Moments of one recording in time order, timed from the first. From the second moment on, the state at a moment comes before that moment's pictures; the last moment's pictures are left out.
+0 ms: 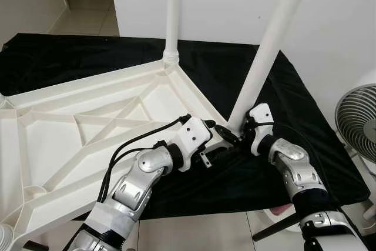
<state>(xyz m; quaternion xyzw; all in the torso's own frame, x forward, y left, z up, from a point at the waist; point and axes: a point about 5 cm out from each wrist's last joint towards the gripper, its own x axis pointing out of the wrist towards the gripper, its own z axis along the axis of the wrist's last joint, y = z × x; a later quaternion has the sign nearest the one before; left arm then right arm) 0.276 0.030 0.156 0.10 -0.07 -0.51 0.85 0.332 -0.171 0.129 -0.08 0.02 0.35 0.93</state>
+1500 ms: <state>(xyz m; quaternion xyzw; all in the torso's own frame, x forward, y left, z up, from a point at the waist) 0.272 0.025 0.153 0.11 -0.07 -0.52 0.85 0.306 -0.132 0.113 0.02 -0.01 -0.06 1.00</state>
